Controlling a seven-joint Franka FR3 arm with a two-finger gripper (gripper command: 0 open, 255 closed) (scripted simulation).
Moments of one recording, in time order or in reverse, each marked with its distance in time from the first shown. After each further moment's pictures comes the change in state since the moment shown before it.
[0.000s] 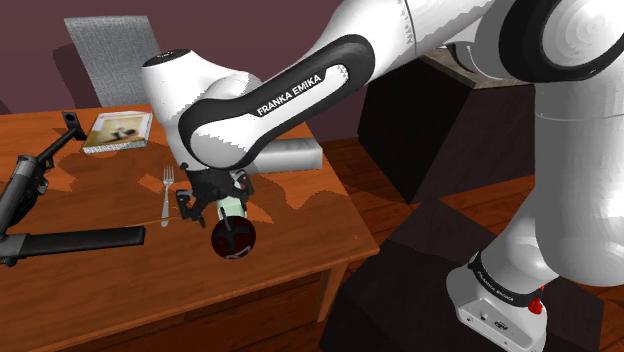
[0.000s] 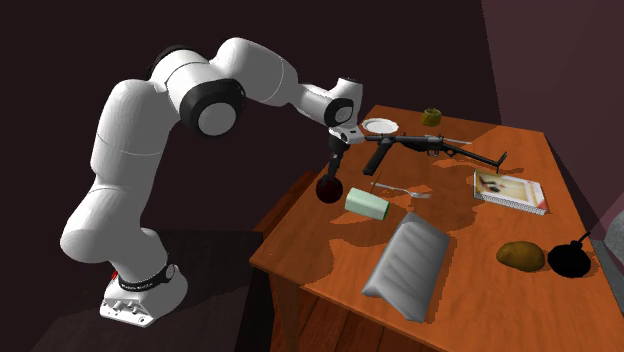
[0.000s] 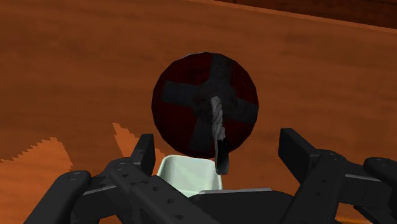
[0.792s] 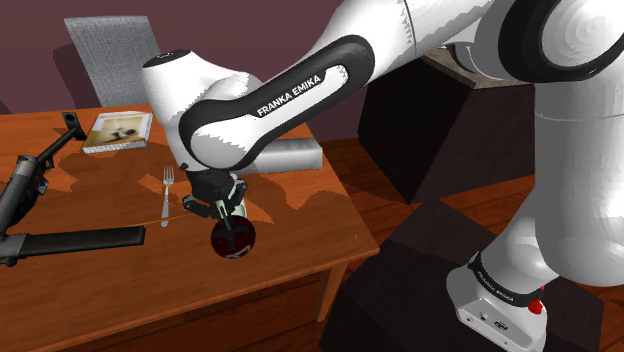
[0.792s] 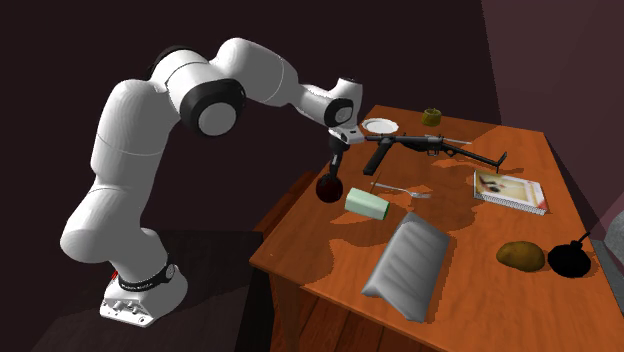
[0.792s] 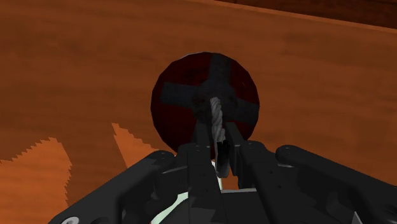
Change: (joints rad) arm 0.001 0.001 0.000 -0.001 -0.001 0.002 0.001
